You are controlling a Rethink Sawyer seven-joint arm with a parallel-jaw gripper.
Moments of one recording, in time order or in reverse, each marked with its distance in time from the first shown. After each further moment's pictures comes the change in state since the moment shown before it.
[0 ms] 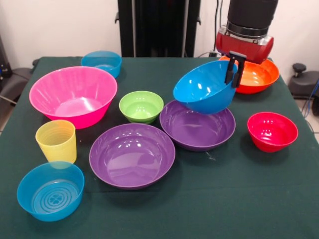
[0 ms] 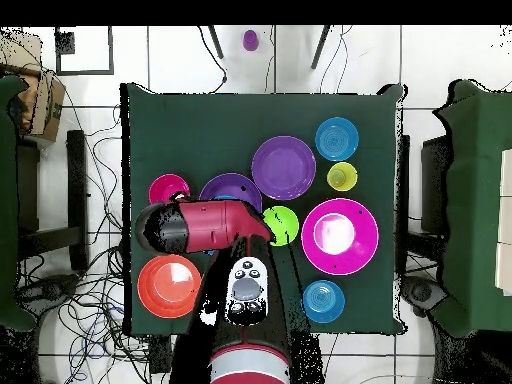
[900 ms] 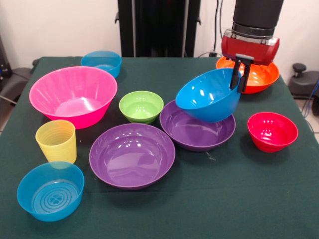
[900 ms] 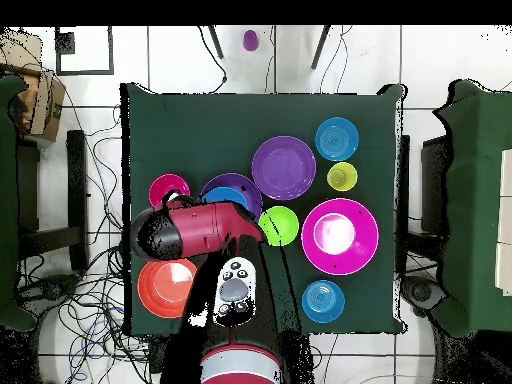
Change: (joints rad) arm 0.021 0.001 0.000 0.000 -0.066 -0.102 0.000
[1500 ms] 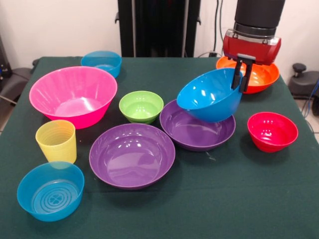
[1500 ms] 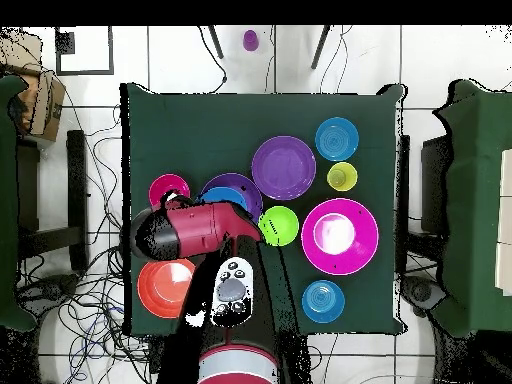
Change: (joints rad) arm 0.008 0.000 -0.001 -0.002 0.000 0.000 0.000
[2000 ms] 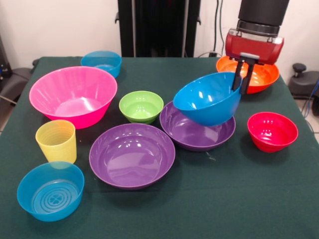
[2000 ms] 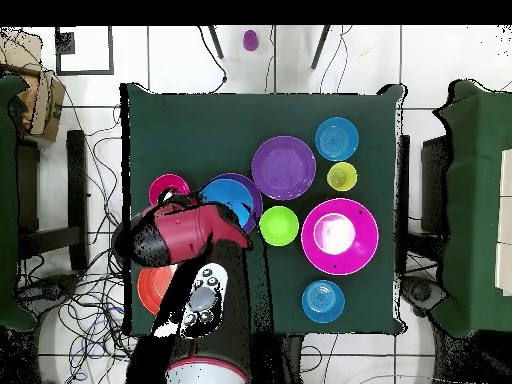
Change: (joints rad) arm 0.108 0.024 -0.114 -0.049 -0.054 -0.081 0.000
